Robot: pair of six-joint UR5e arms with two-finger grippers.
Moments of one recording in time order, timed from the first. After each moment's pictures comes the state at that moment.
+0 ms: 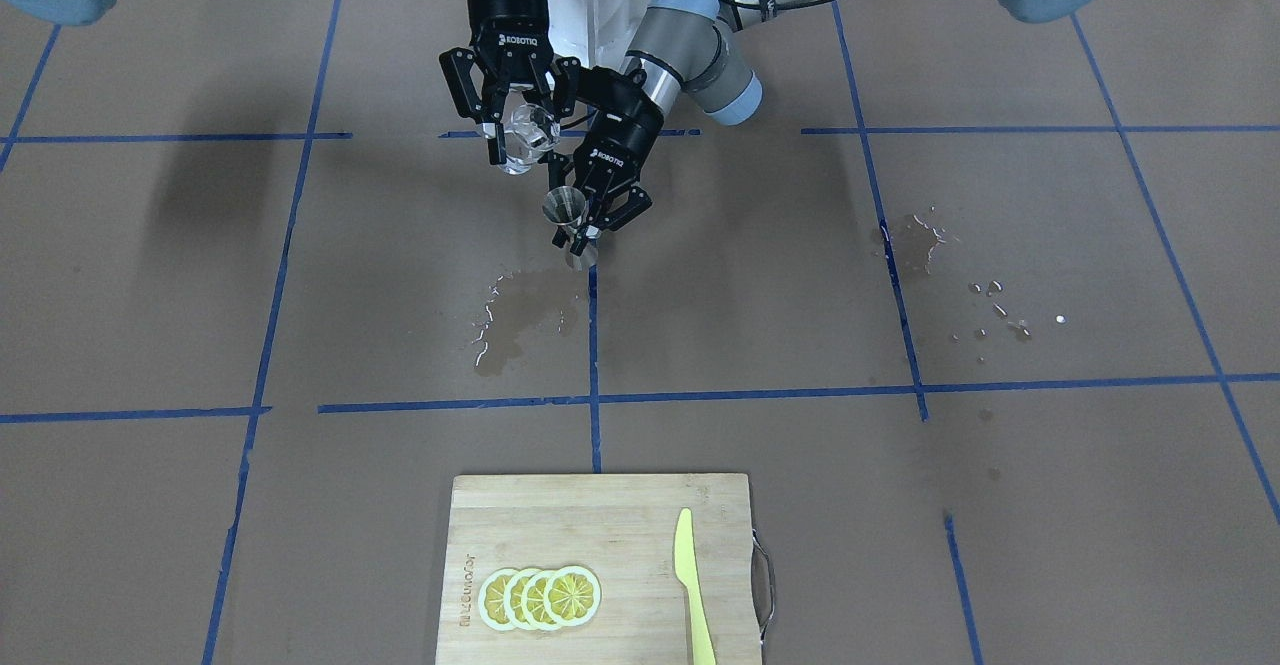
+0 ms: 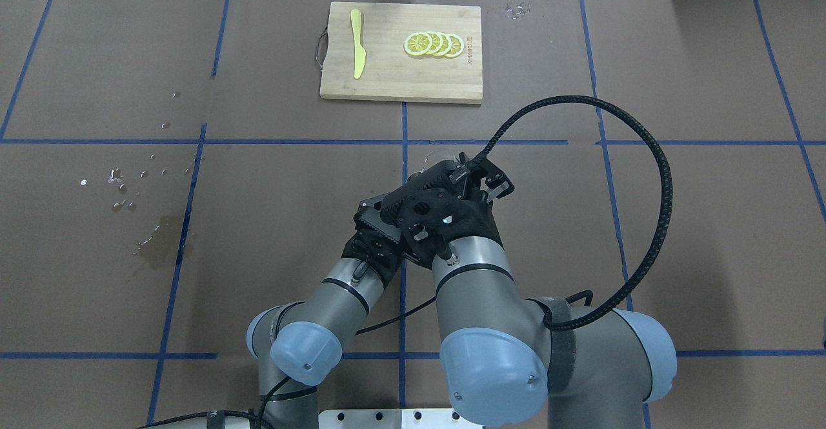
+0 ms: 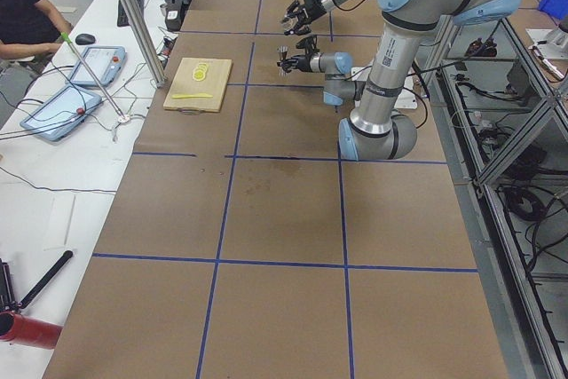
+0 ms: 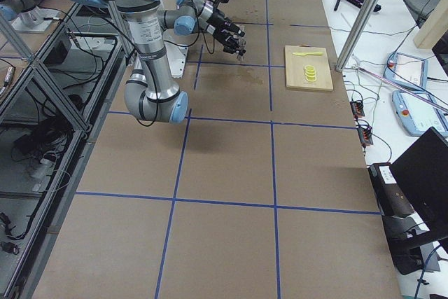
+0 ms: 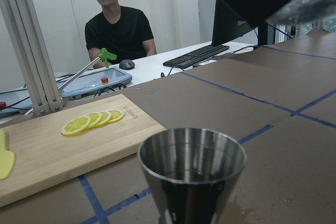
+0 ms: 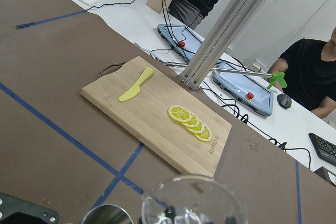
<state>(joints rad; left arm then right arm) -0.18 -2.25 -1.33 -2.82 -0.81 -0.48 0.17 -1.01 2.06 -1.66 0.73 0.71</state>
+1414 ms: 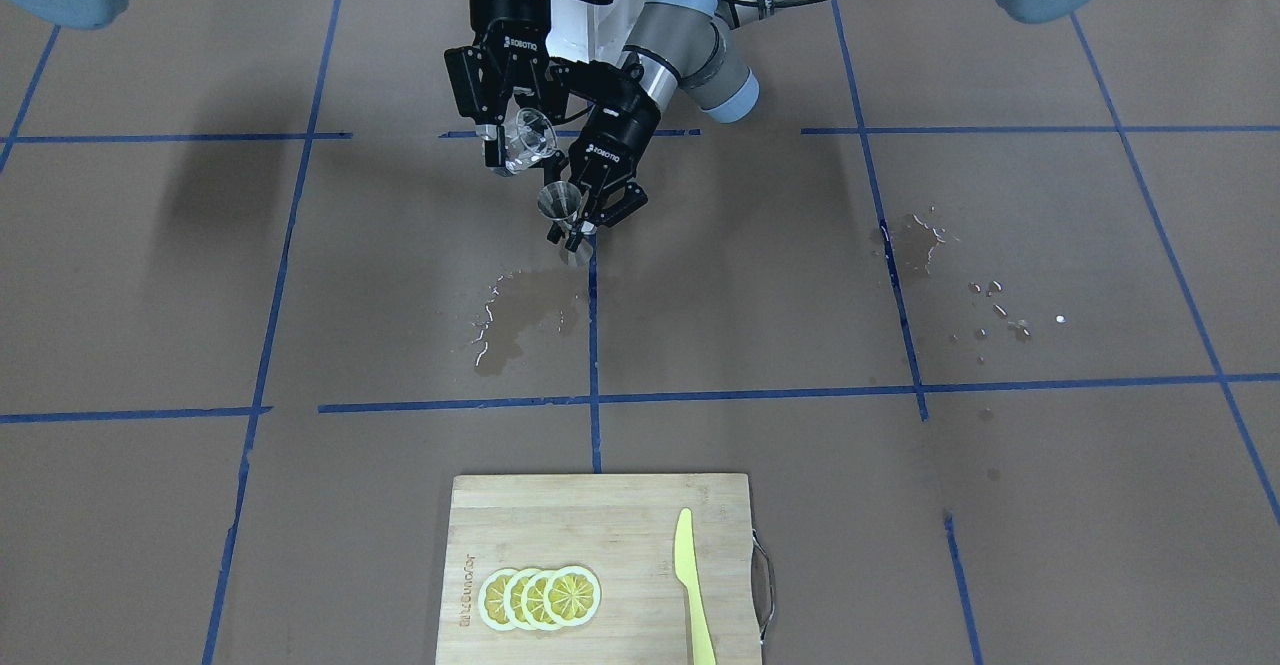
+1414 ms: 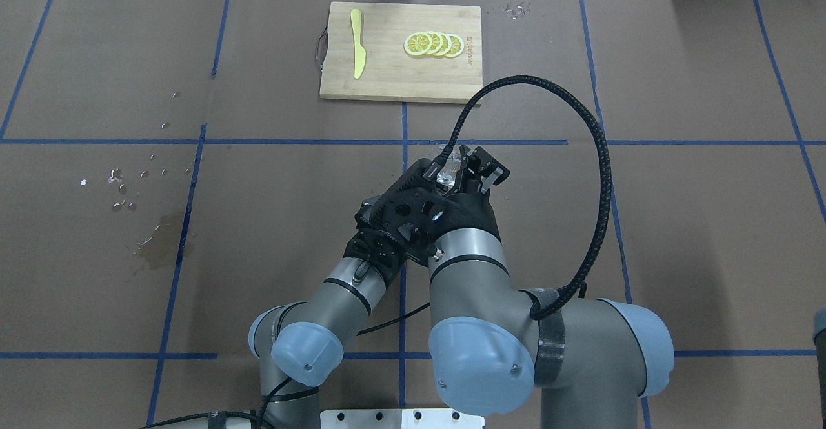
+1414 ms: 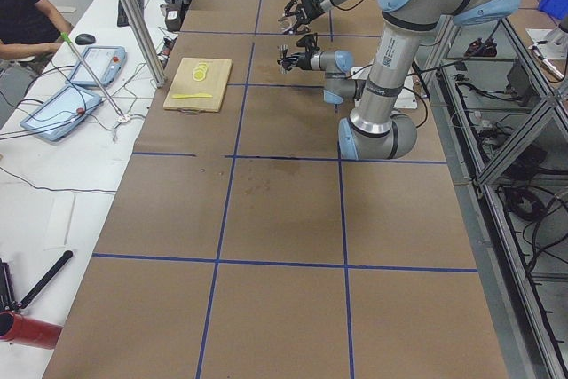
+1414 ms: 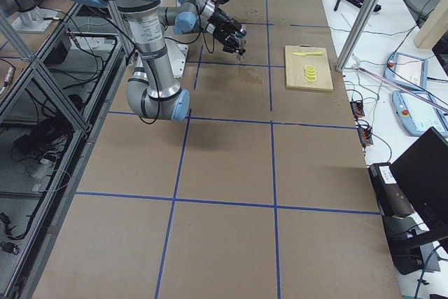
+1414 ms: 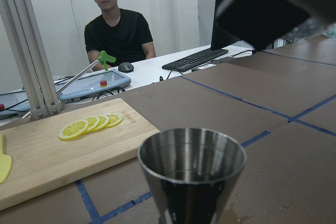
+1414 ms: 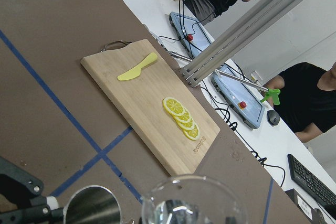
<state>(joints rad) -0.18 -2.25 -1.34 -2.82 -0.81 -0.48 0.19 -0.98 2.06 -1.75 0.73 0.52</state>
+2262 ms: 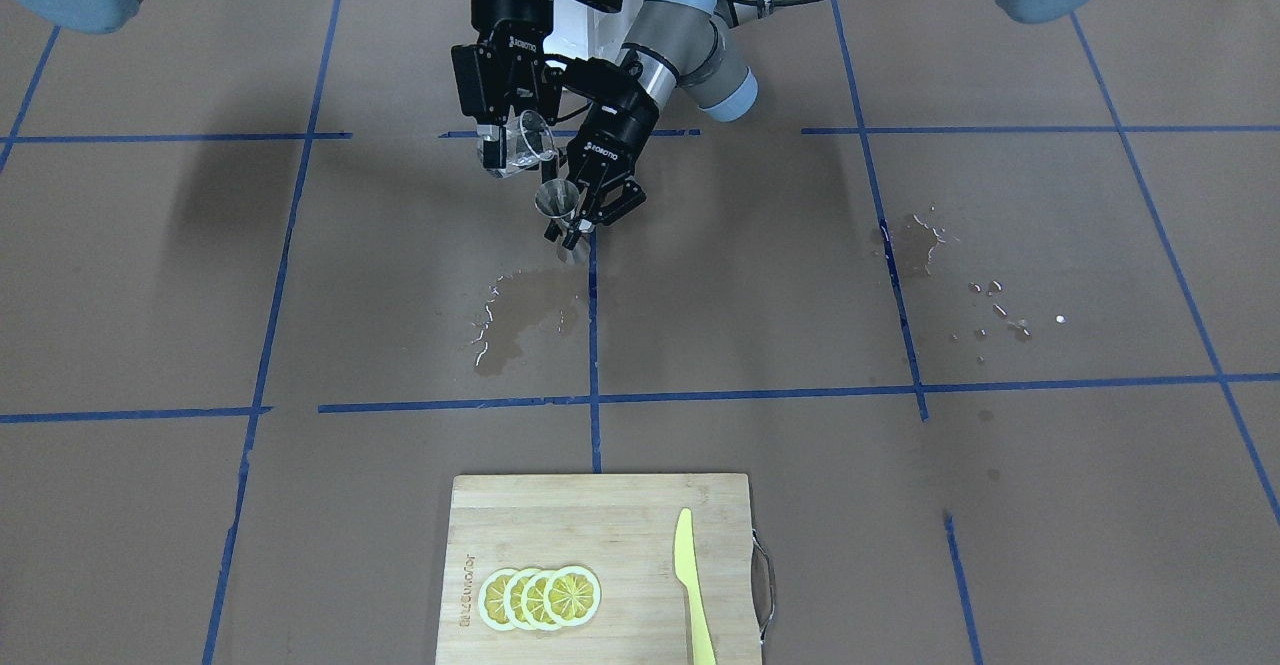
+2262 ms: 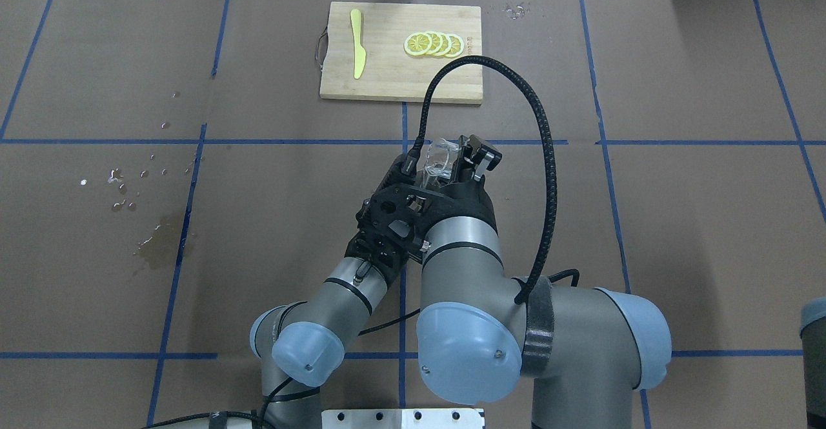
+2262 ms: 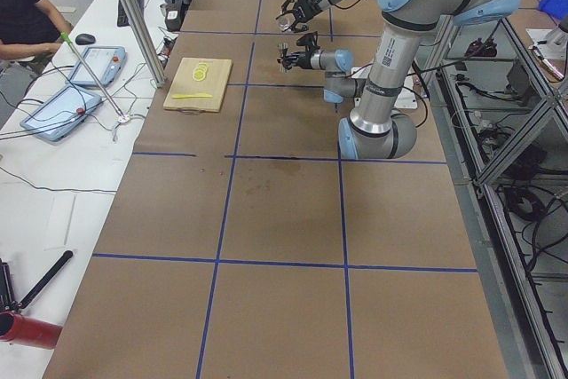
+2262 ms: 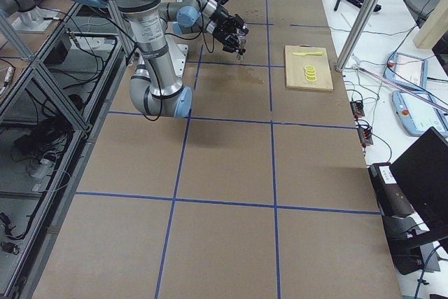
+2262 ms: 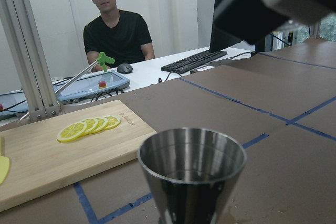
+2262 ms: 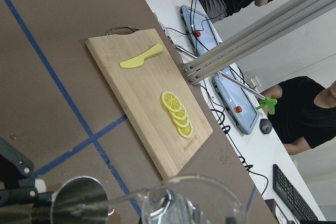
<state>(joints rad) -0.18 -2.25 -1.34 -2.82 -0.81 -0.48 0.20 -0.94 2.06 -1.86 0.75 0.35</state>
